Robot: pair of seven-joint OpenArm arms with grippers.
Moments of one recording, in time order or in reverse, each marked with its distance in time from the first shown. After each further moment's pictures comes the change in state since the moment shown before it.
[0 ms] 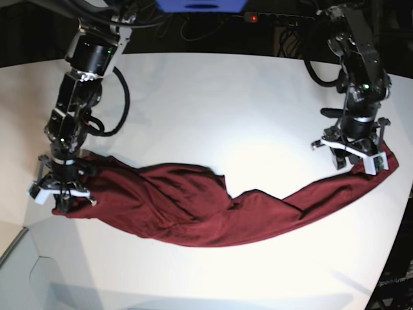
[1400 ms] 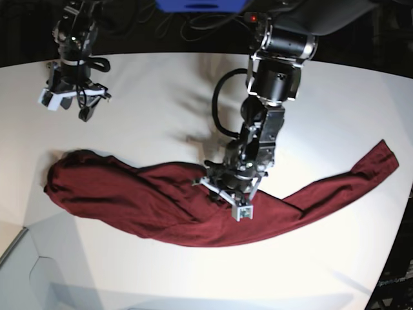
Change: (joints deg) left arm -30.6 12.4 25.4 -59.8 0.1 0.4 -20.1; right arm -37.2 -7.0 -3.1 26.6 0.2 0.8 -7.7
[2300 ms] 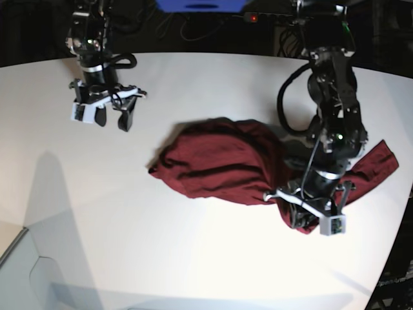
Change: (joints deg) left arm 13.9 -11.7 -11.2 54.1 -0.3 -0.2 22.5; right arm -0.2 4.8 -14.6 2.5 0.0 3.9 -0.2
